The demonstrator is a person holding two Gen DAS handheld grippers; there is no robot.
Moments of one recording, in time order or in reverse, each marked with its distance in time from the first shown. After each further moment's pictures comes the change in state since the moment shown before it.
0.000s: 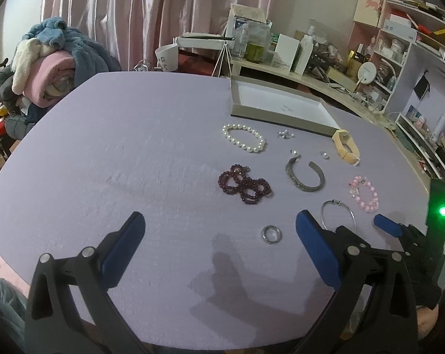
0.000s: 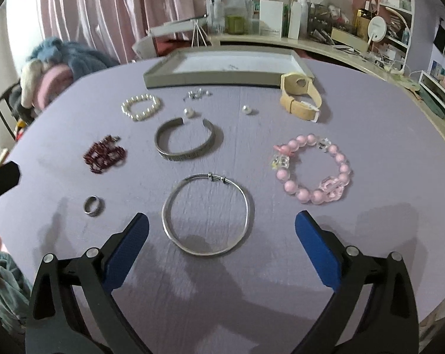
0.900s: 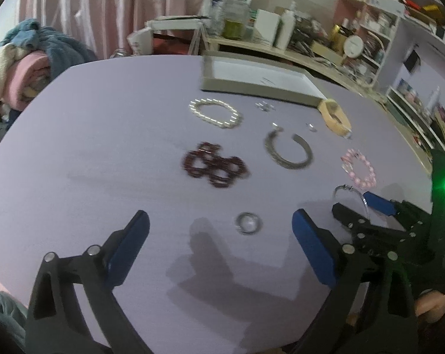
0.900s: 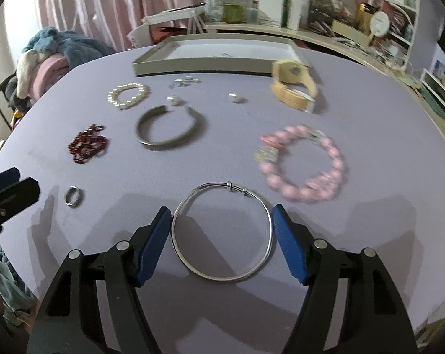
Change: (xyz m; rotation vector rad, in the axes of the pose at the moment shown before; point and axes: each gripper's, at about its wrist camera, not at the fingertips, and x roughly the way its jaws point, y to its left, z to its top) left arm 0.038 -0.041 -0.010 0.088 0.096 -0.054; right arm 0.001 -0.024 0.004 -0.003 0.046 -0.007
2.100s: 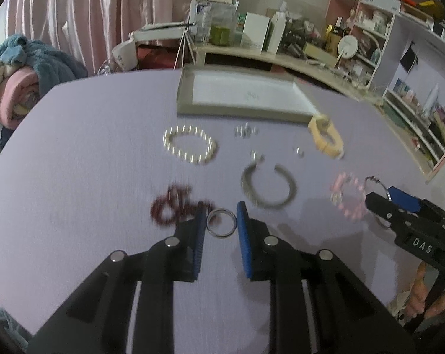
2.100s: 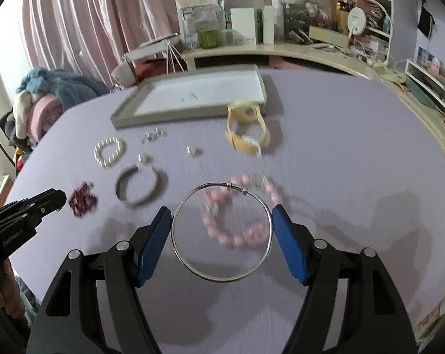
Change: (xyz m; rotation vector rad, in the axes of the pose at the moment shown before) left arm 0.010 -0.025 0.055 0.026 -0.027 -0.003; right arm -0.024 -0.056 0.048 0.097 -0.097 0.039
